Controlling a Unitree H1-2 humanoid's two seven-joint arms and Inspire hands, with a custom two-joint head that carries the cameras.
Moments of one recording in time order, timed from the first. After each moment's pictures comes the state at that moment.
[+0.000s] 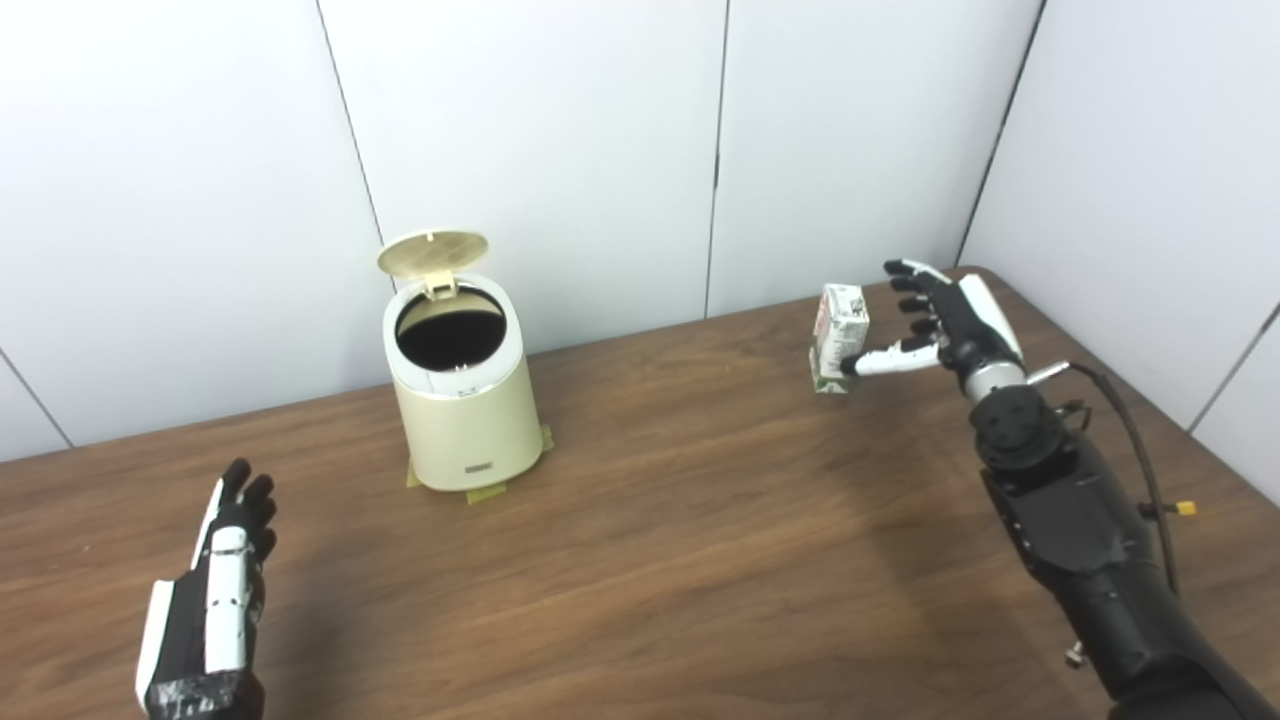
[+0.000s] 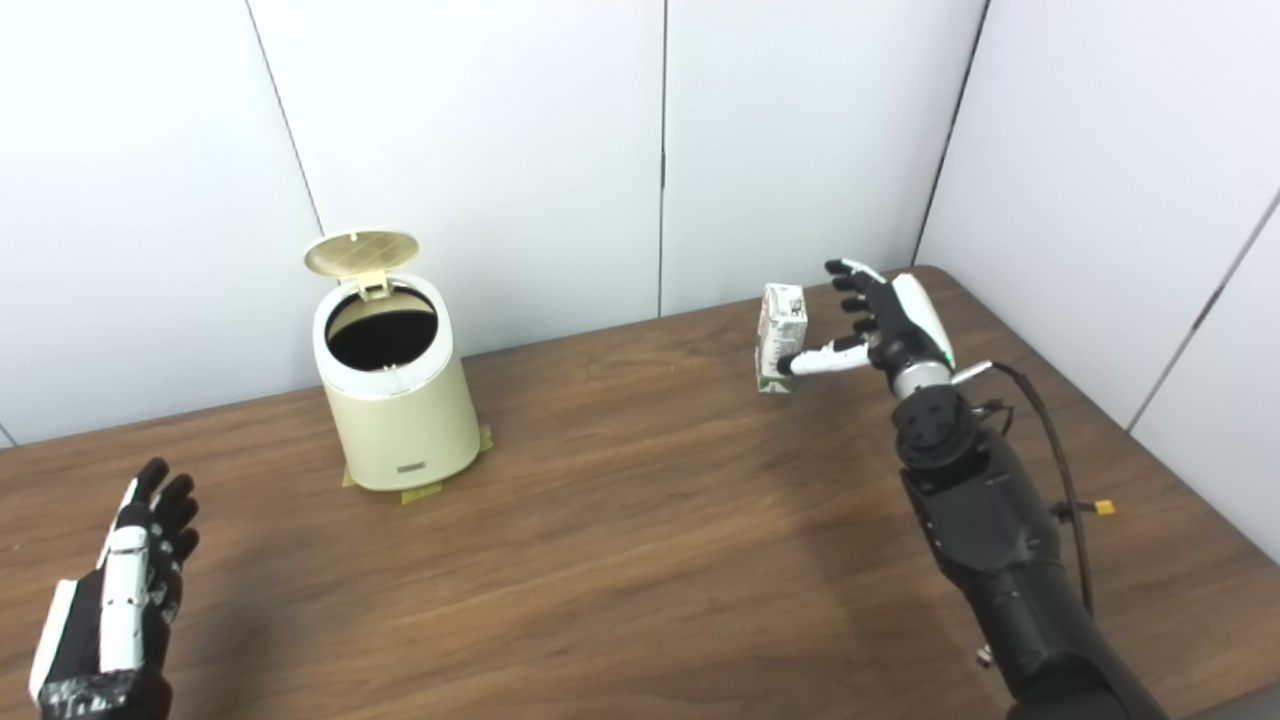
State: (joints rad) left arm -0.03 0.04 0.03 -0.32 -0.01 0.27 -0.01; right arm -0.43 -0.52 -0.09 0.34 -0.28 0.28 -0.07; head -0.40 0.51
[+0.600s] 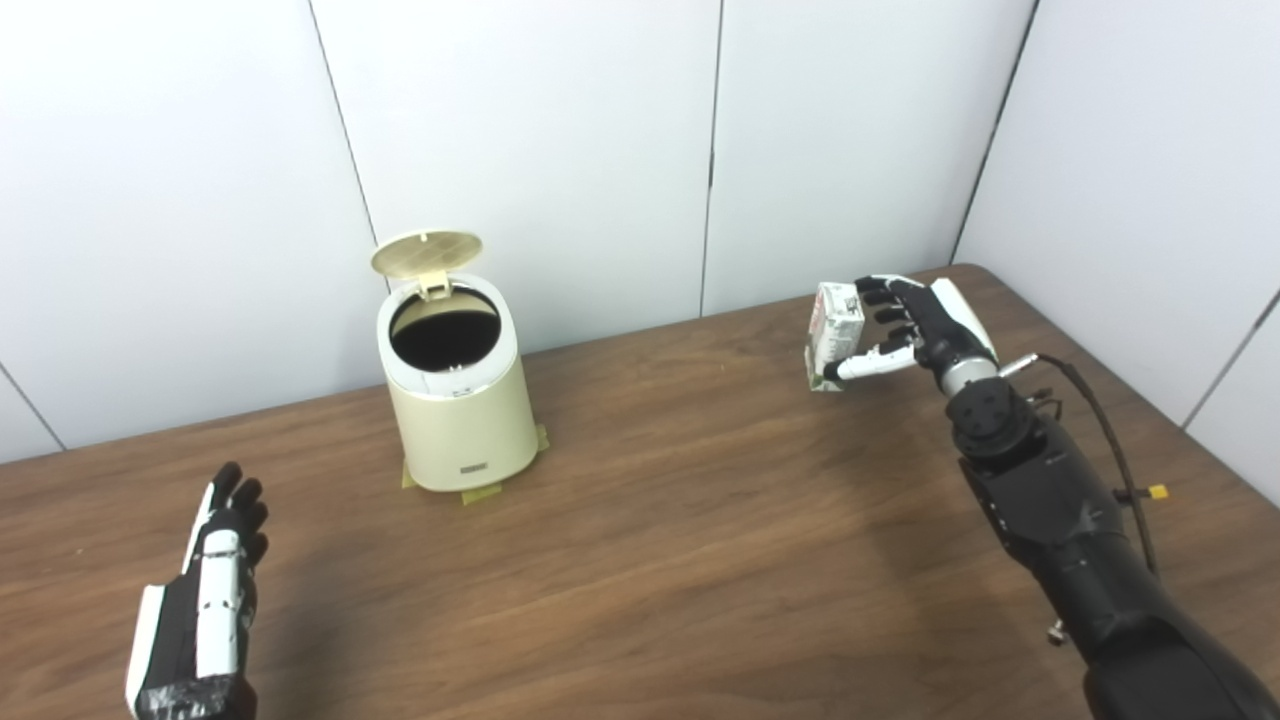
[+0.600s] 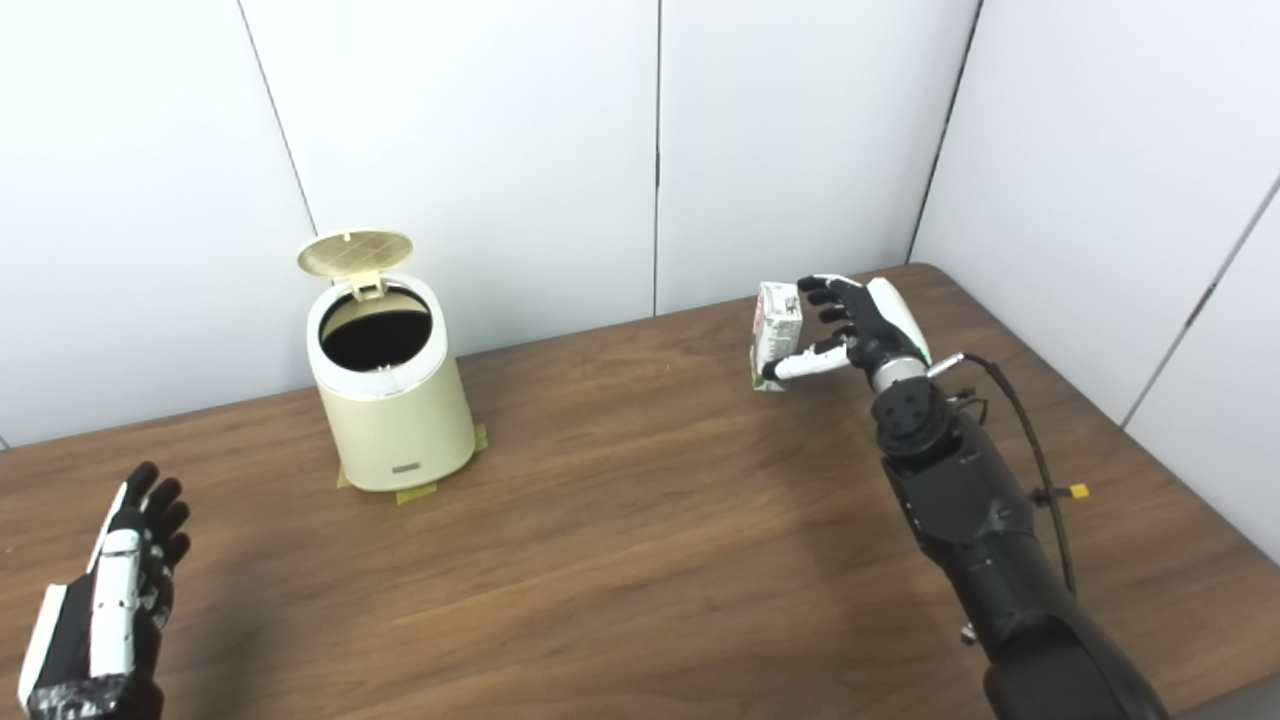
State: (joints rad) left arm -0.02 0.04 0.03 -0.34 -0.01 0.30 -0.02; right arm -0.49 -0.51 -0.07 0.48 -0.28 0.22 -0.08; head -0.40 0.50
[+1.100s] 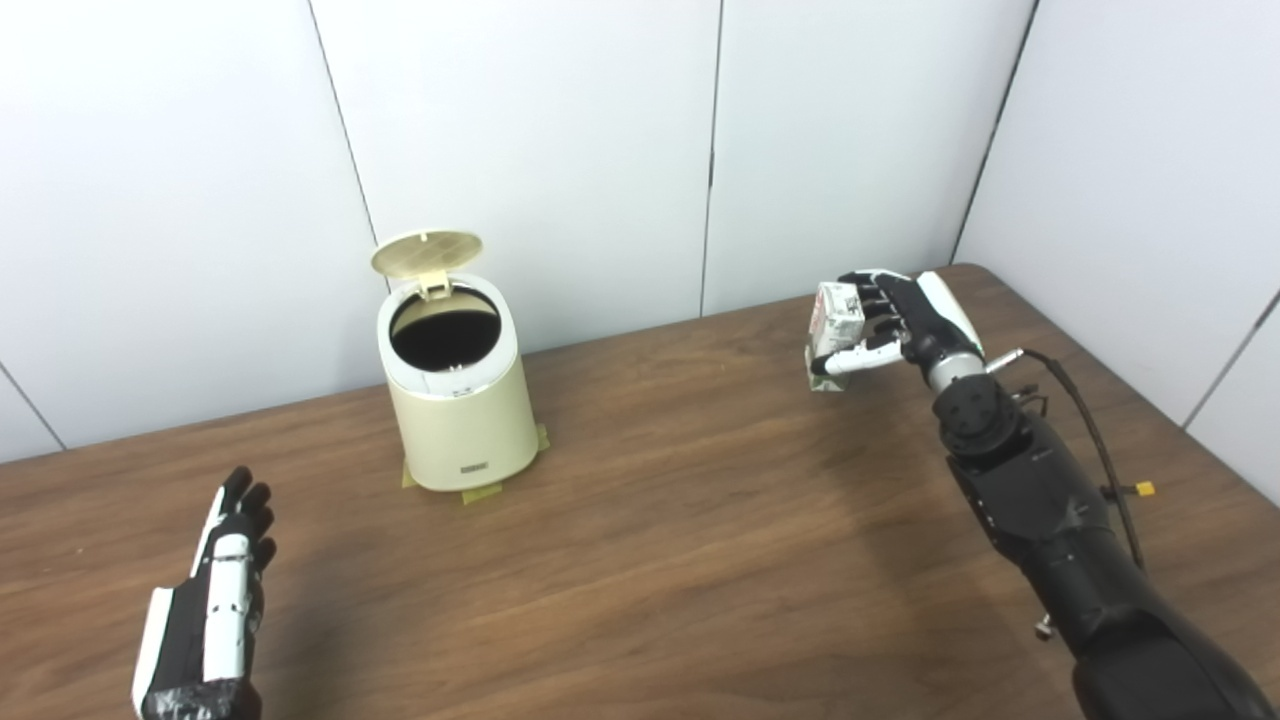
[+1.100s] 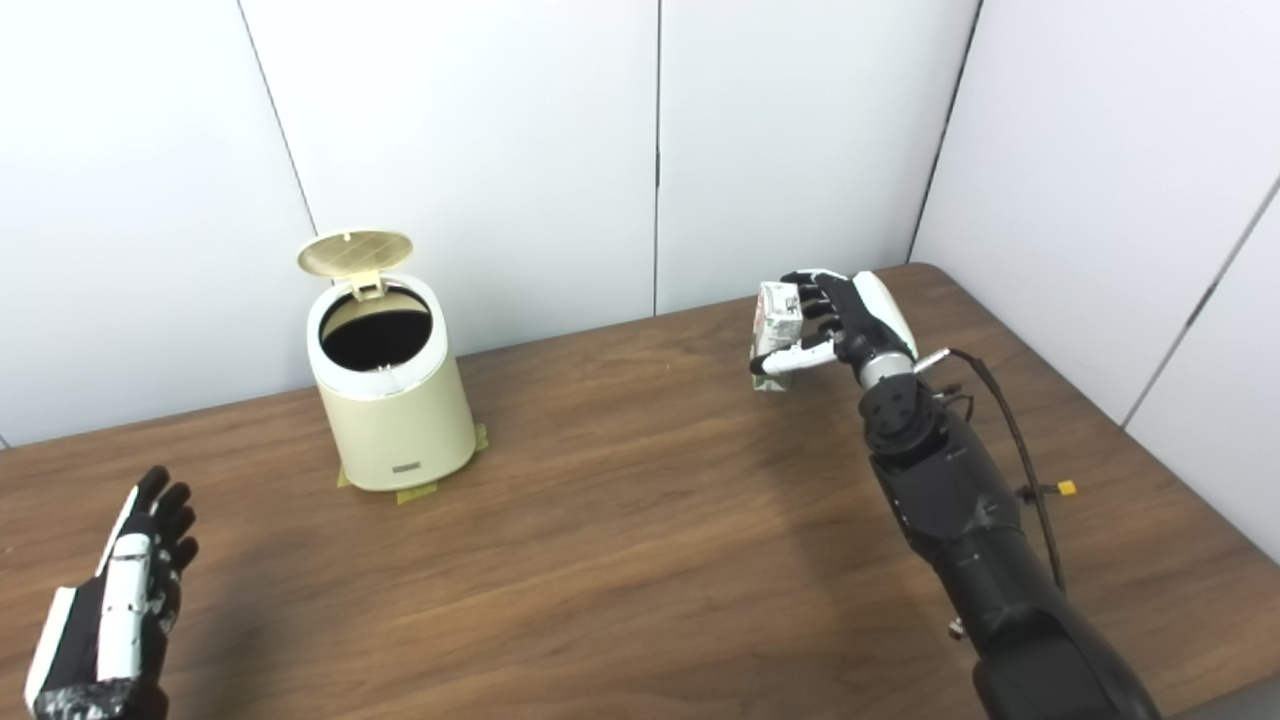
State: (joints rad) left arm -0.02 0.06 0.01 -0.35 -0.01 0.30 -0.02; right arm -0.51 -0.51 -0.06 0.49 -0.29 0.18 -0.10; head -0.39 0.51
